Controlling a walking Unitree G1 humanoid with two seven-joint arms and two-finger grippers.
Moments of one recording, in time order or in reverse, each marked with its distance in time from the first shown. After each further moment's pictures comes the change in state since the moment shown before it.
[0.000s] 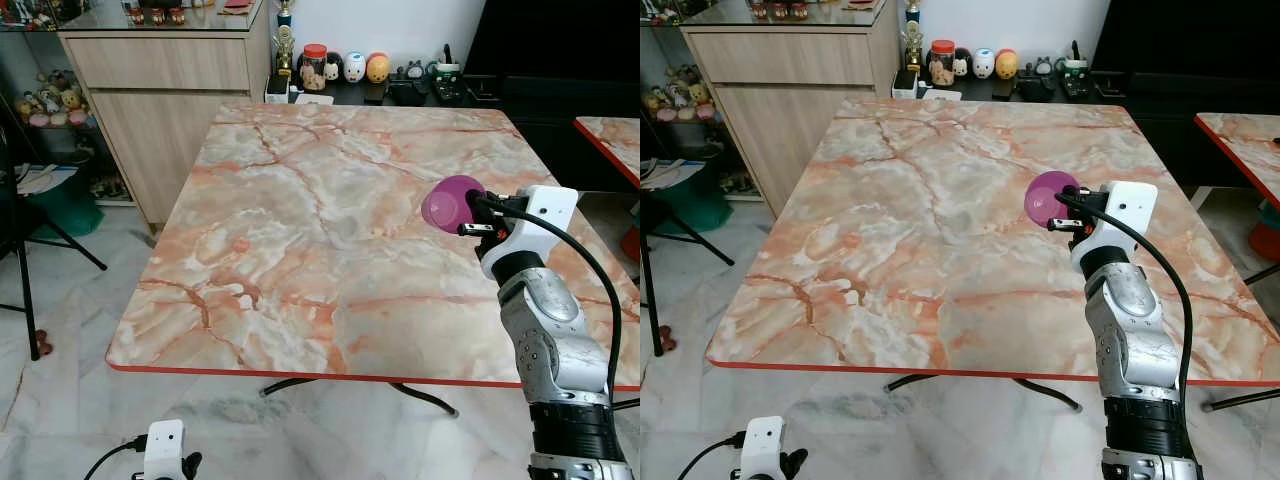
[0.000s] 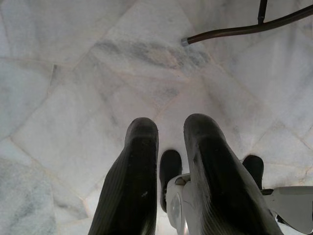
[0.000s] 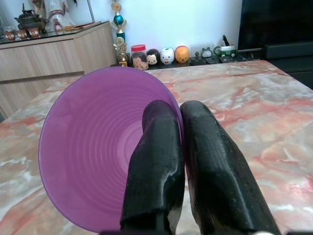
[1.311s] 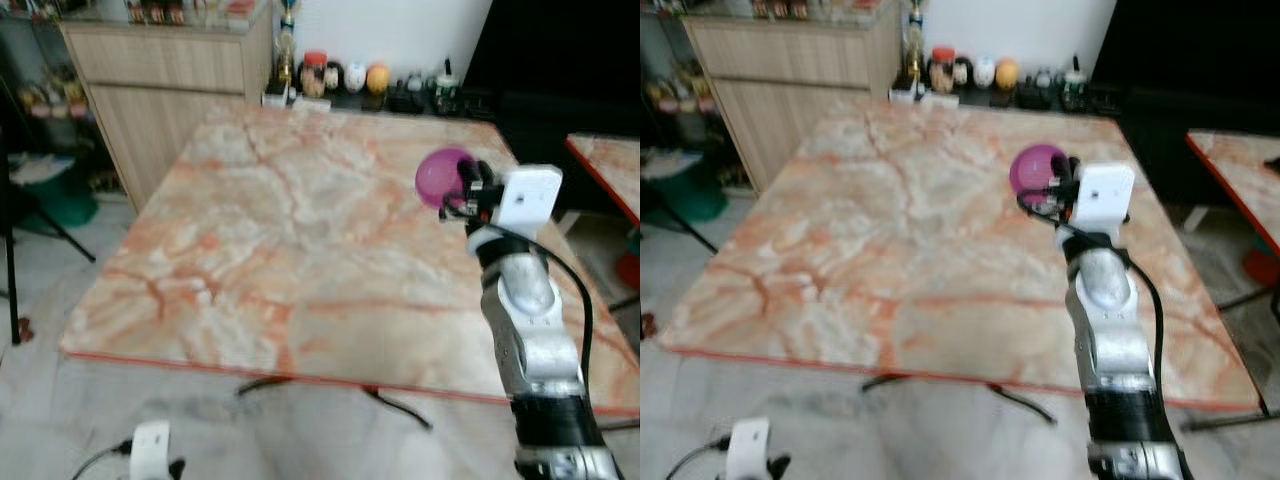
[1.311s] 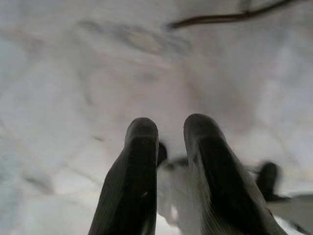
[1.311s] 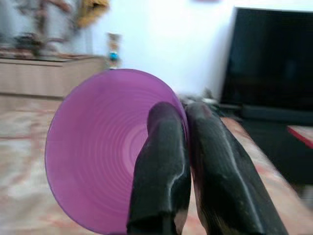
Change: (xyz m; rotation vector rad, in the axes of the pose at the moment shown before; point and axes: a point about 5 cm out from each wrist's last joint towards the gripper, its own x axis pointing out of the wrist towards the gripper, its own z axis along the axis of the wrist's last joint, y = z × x) left arm 0.000 -0.003 -0.005 -0.019 0.040 0.037; right arm 0.005 0.012 0.011 -0.189 -0.163 -0.042
